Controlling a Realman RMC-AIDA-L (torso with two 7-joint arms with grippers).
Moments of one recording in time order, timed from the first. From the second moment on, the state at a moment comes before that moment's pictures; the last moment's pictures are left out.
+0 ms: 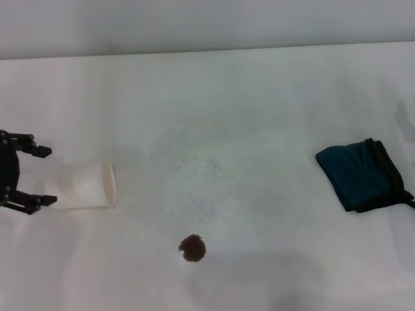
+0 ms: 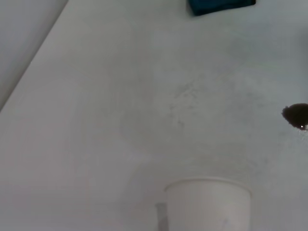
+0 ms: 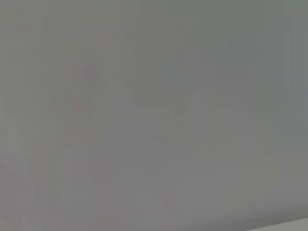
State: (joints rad) left arm -1.03 -2.08 2.85 -0.95 0.23 1.72 -0.76; right arm 0.37 2.02 -0.35 0.08 2.21 1.15 -2.76
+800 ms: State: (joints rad) left arm -0.99 -2.07 2.85 -0.70 0.22 1.52 -0.76; right arm 0.37 2.02 -0.35 0.08 2.21 1.16 -2.77
